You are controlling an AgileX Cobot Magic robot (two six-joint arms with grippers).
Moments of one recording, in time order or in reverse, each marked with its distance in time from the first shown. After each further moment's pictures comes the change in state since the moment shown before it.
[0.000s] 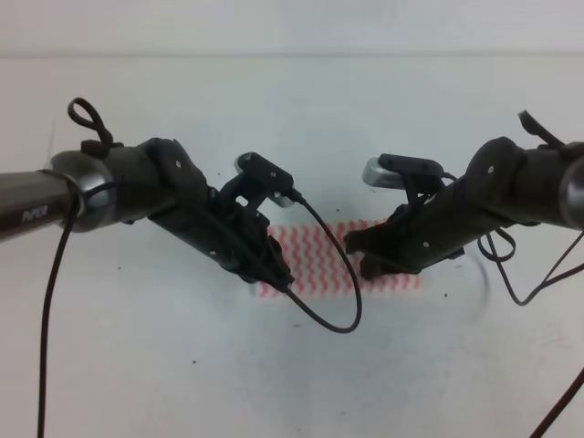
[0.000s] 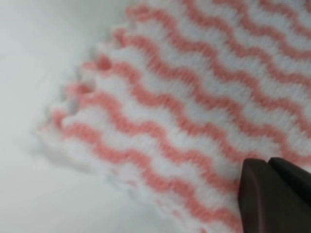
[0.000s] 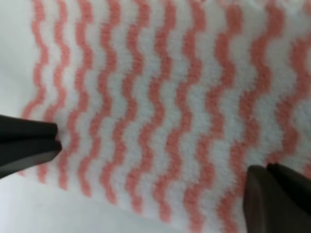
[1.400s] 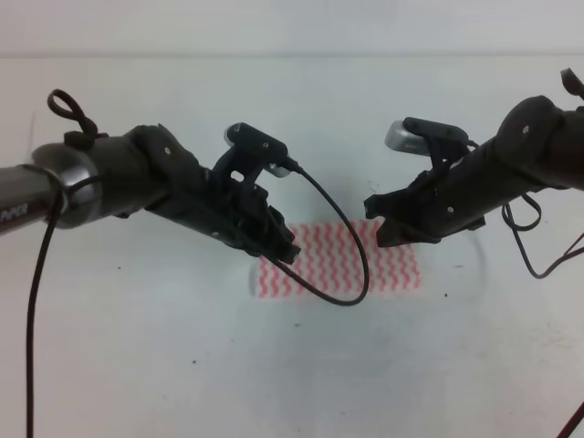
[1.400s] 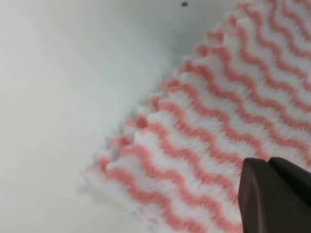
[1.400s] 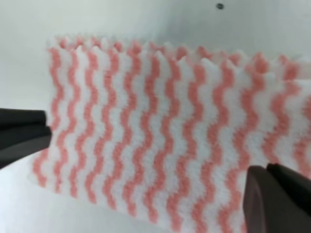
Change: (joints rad) left arm 0.006 -0.037 0.036 -0.117 -0.117 0.058; right arm -0.066 -0.031 -0.057 -0.033 0.084 0.020
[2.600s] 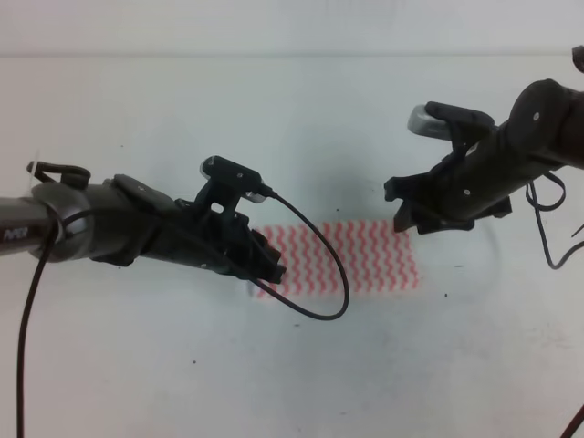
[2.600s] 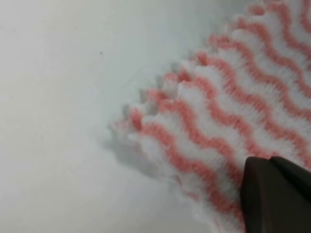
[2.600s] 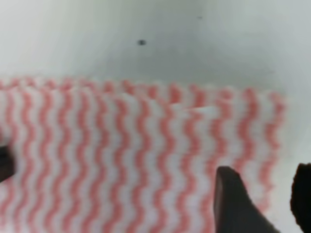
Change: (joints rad) left arm 0.046 0.047 0.136 -0.407 -0.095 0.366; right arm -0.040 0.008 -0.067 -0.180 0.041 0.208
